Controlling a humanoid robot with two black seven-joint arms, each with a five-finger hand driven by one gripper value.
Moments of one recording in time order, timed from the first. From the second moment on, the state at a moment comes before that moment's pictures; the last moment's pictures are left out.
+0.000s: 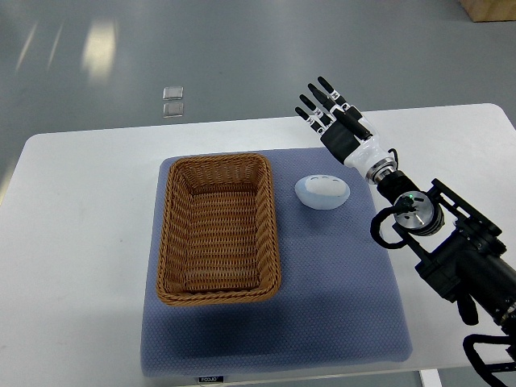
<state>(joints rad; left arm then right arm) -0.03 0.00 -0.16 -0.23 0.07 -0.05 0.02 0.59 -0.04 1.06 0.85 -0.14 0.28 0.15</state>
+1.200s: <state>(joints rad) -0.03 0.00 -0.15 -0.24 0.07 -0.06 0.02 1.51 -0.44 -0.18 1.03 -0.61 0.43 -0.13</state>
